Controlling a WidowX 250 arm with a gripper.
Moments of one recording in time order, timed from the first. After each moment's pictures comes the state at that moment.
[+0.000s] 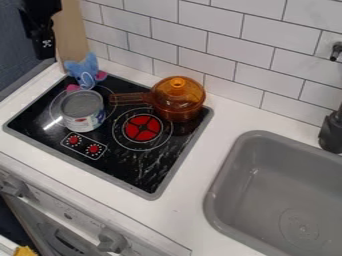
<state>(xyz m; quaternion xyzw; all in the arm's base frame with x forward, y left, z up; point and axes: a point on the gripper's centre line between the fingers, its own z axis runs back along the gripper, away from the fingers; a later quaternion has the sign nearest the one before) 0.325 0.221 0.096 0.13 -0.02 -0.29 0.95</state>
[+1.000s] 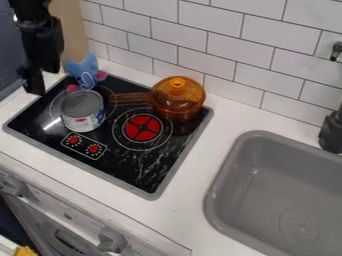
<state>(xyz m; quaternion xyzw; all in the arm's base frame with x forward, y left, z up) 0.296 0.213 0.045 0.09 0.04 -0.61 0.79</state>
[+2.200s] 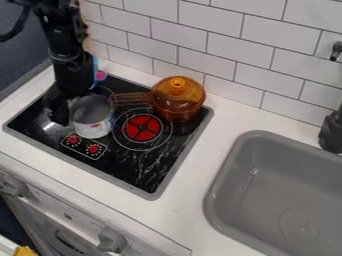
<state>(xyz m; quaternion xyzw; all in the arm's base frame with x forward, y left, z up) 0.290 0.154 0.018 0.07 0.05 -0.67 0.74</state>
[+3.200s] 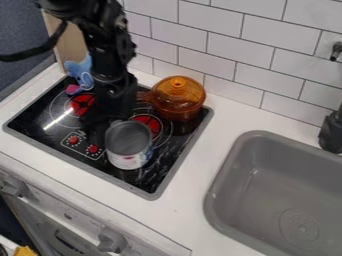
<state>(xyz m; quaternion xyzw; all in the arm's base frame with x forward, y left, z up) 0.269 0.068 0.019 0.06 0.04 -0.73 0.68</state>
